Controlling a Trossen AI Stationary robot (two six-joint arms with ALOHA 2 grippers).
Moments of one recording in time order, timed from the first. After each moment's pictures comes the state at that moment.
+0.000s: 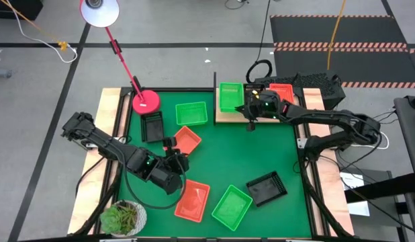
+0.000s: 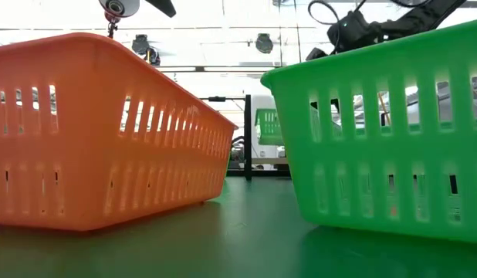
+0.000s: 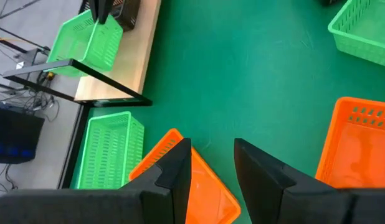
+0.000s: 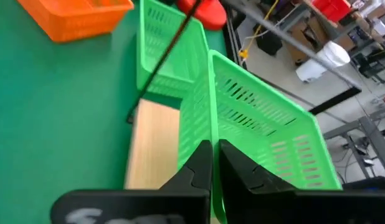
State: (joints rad) left arm -0.49 1.56 1.43 -0.98 -0.68 -0.32; right arm -0.52 1.27 0.60 0.19 -0.11 -0.70
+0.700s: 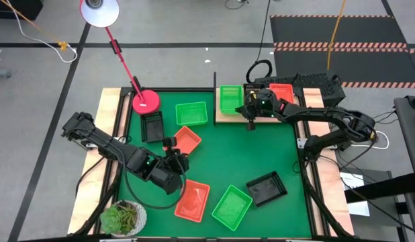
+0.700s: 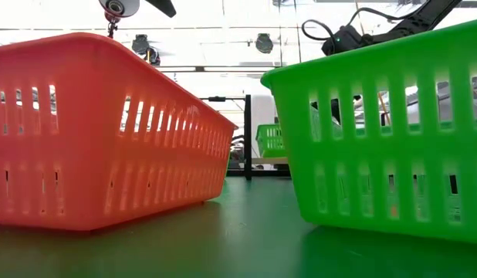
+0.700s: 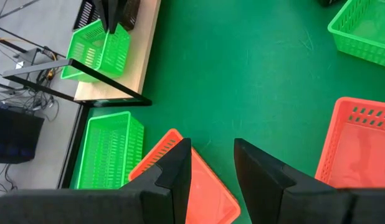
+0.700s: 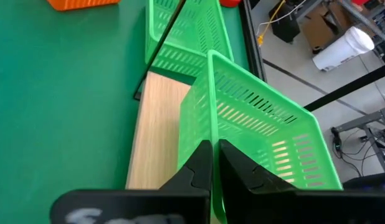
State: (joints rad) left arm -0.49 1.57 1.43 -0.98 -0.68 -0.32; right arm -0.56 1.34 0.60 0.19 -0.16 -0.73
